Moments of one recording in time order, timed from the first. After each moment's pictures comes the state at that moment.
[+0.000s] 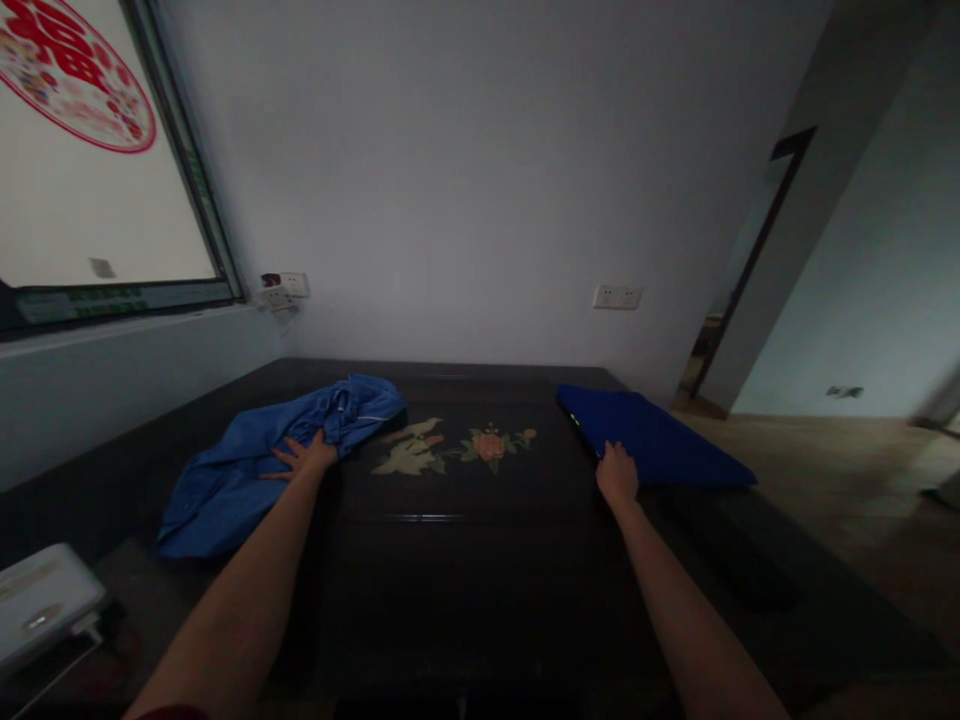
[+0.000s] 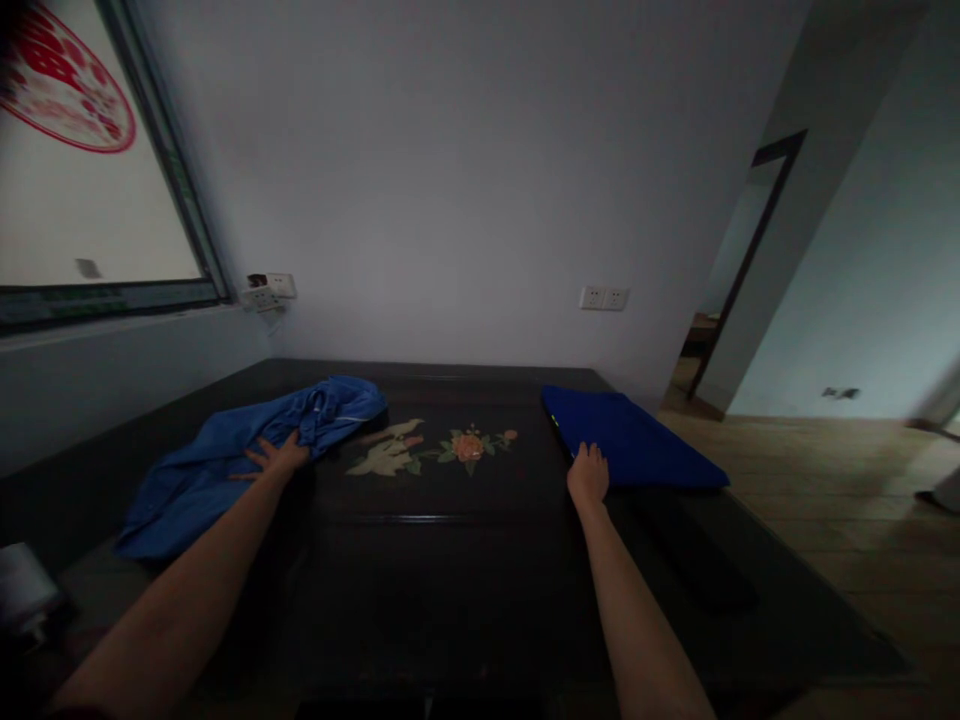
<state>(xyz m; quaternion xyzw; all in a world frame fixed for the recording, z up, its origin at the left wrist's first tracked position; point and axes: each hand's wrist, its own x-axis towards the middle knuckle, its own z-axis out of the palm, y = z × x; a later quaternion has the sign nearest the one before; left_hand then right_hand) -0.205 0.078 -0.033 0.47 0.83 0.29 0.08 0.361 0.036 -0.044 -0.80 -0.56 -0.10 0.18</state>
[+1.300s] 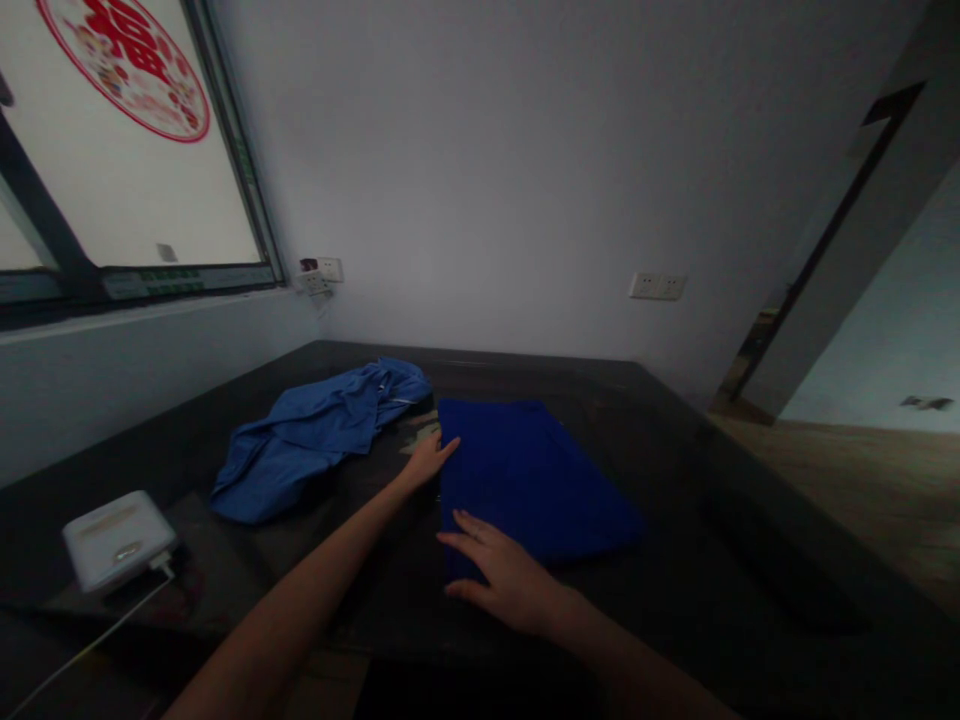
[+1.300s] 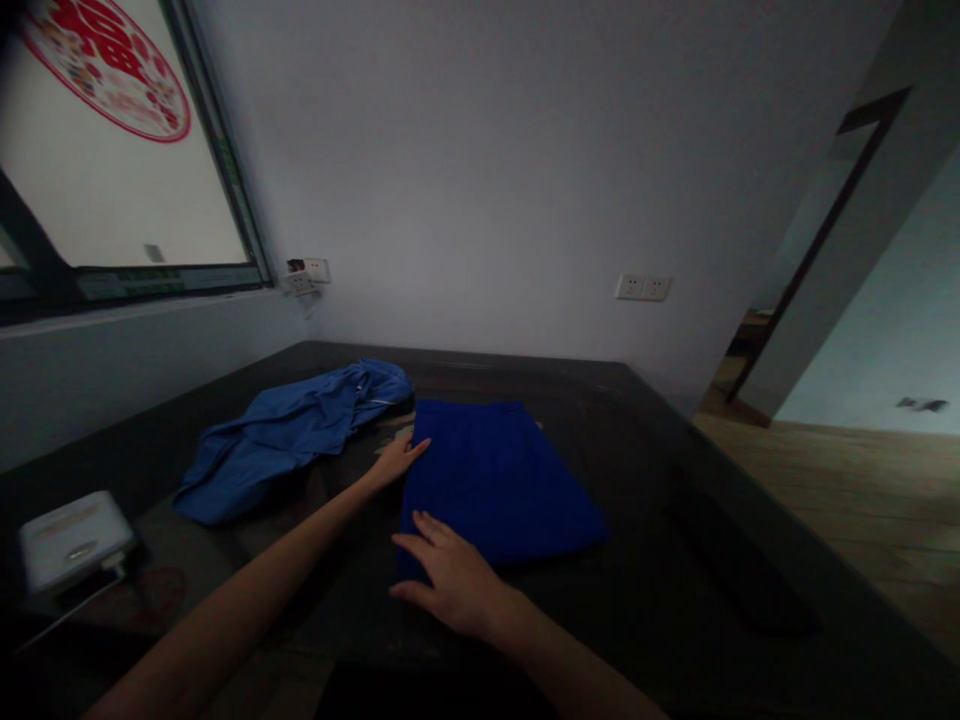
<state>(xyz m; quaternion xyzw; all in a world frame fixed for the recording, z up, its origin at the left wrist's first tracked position) -0.061 0.036 -0.031 0.73 0.58 0.32 0.19 0.144 -0.132 0.024 -0.33 -0.88 0.28 0.17</state>
